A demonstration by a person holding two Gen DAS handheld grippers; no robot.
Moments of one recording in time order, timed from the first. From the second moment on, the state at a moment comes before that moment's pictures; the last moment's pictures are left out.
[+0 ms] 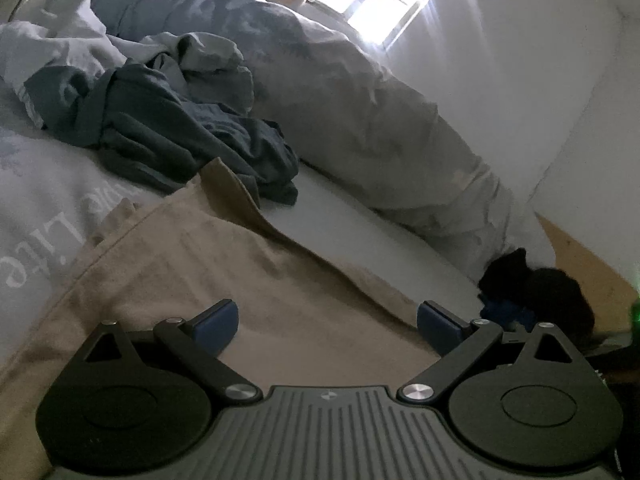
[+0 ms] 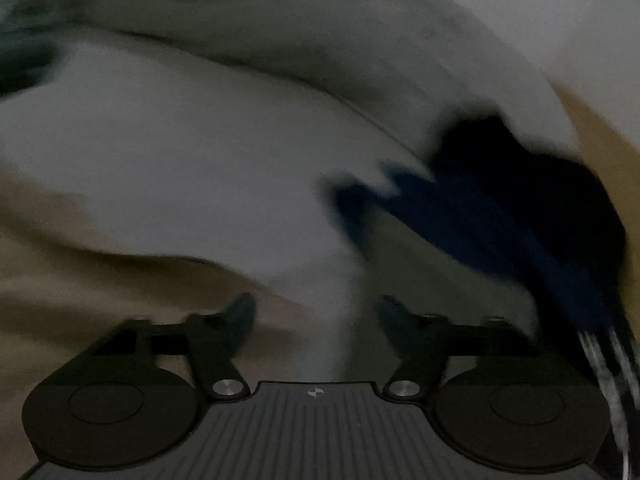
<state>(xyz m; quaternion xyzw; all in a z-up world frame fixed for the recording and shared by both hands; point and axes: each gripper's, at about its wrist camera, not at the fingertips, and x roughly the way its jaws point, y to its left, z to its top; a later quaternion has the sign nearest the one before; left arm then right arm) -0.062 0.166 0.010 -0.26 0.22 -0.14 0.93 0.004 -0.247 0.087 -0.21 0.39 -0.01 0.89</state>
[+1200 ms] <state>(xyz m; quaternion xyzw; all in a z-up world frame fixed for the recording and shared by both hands) -0.086 0.176 0.005 -0.18 0.21 -0.19 0.94 0.059 0.048 0.035 -0.34 0.34 0.33 0.81</state>
